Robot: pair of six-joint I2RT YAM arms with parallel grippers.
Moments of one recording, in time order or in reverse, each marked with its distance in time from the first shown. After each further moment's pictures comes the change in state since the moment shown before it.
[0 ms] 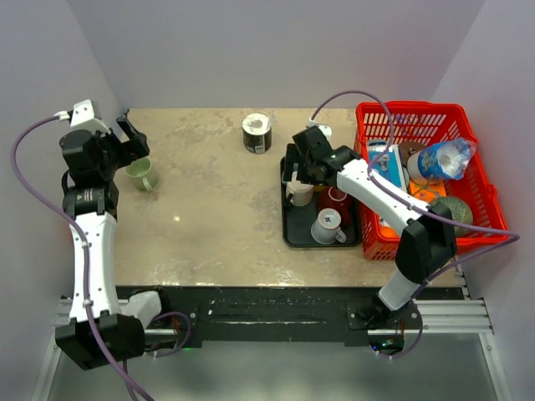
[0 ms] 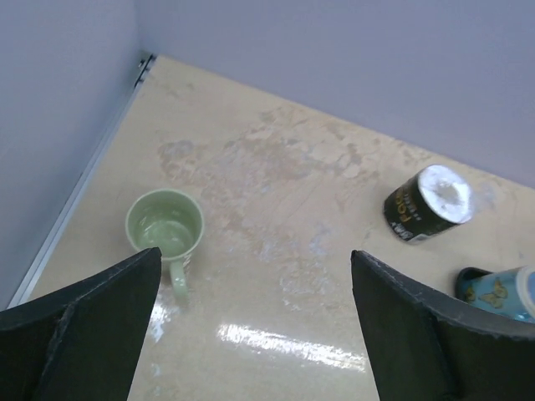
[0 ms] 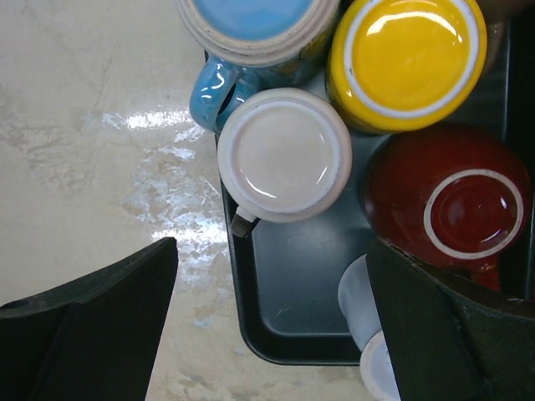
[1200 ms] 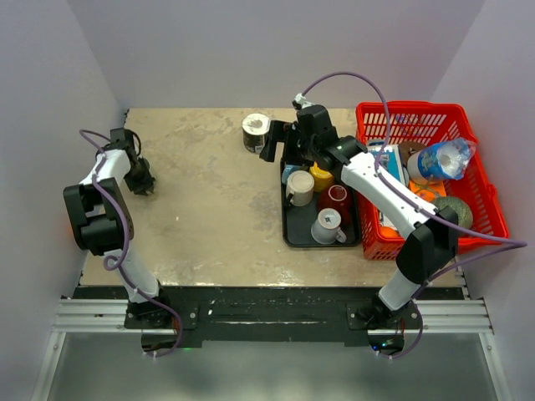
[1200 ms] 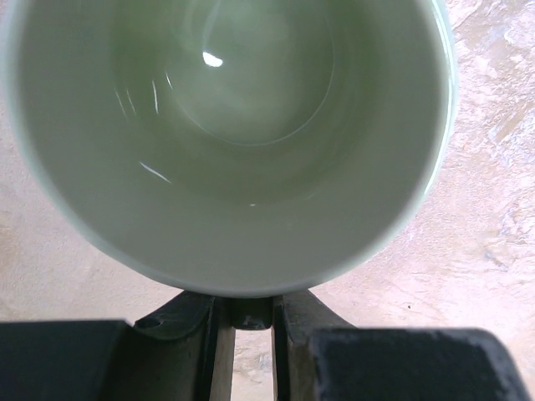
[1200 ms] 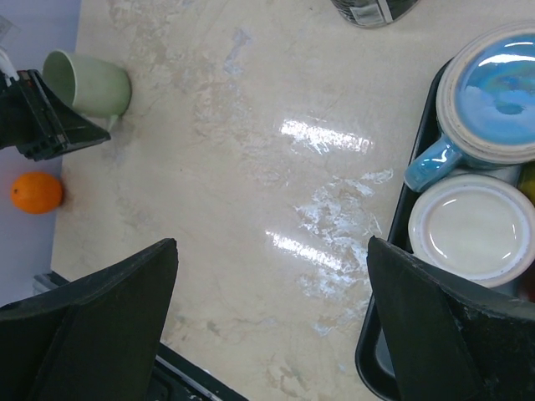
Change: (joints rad) left arm 0.007 0.803 0.203 -0.341 -0.140 0.011; right arm -0.006 -0.009 0.131 0.177 -0.345 -0.019
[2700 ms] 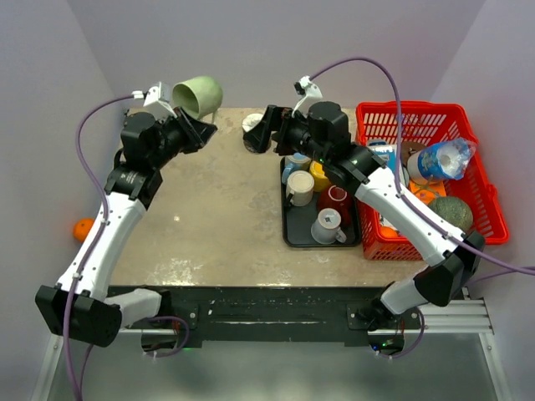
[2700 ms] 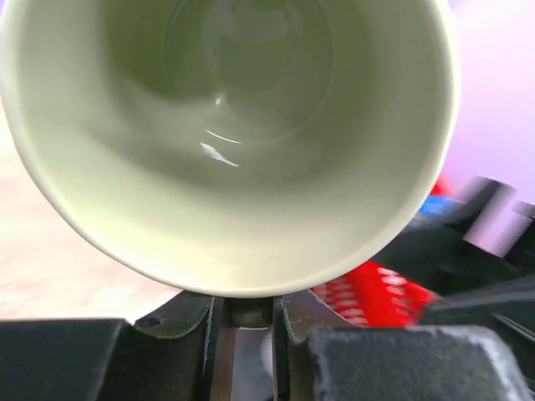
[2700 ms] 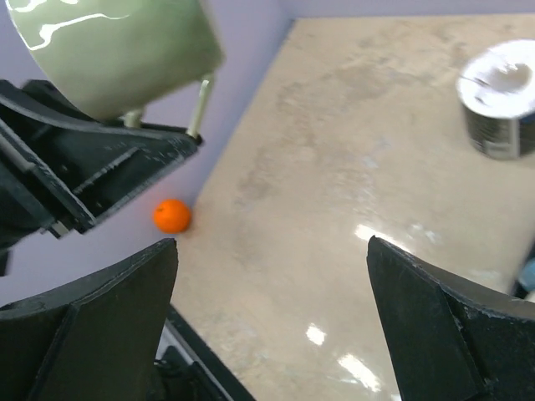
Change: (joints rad) left arm -0.493 -0.694 -0.148 0.562 0.309 -0.386; right arm 0.111 -0.174 -0.011 0.257 -0.034 0.011
